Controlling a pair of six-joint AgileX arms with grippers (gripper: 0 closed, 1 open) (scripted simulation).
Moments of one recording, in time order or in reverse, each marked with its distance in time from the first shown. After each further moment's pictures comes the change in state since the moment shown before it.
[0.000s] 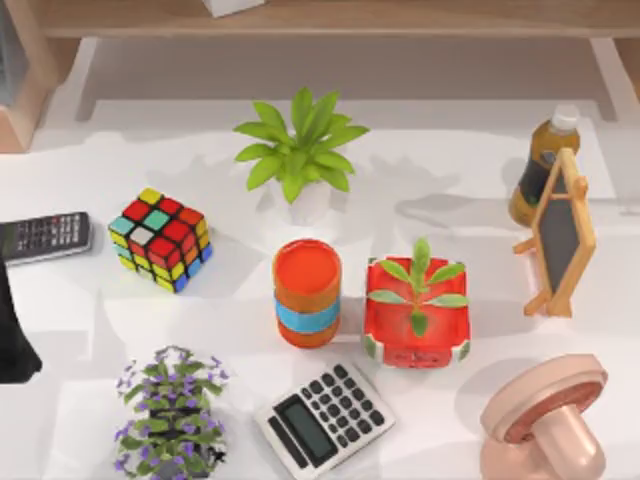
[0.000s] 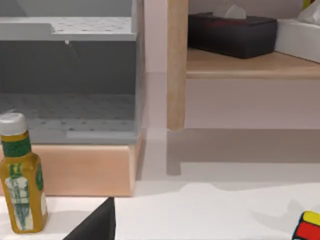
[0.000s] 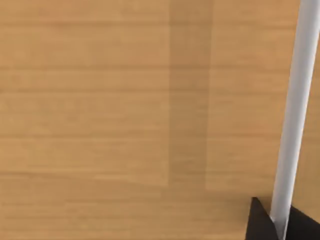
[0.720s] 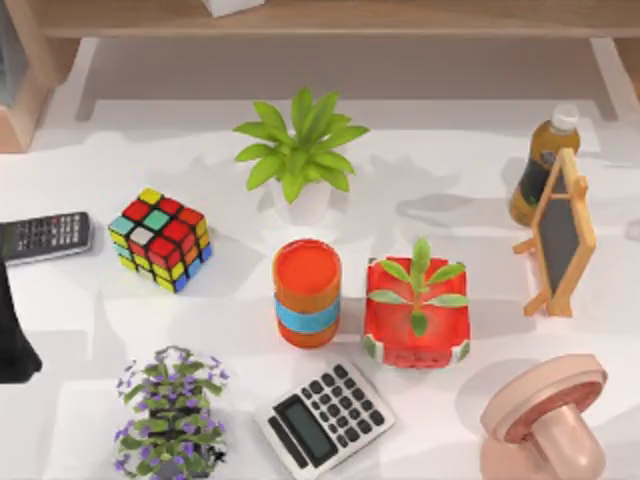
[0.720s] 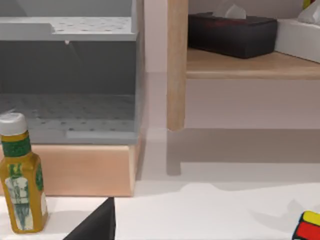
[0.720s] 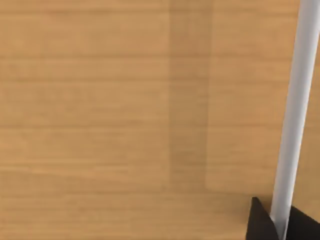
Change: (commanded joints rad) left arm 0.000 0.000 0.000 0.000 0.000 0.000; right arm 0.086 0.105 0.249 -0.145 0.087 -0.001
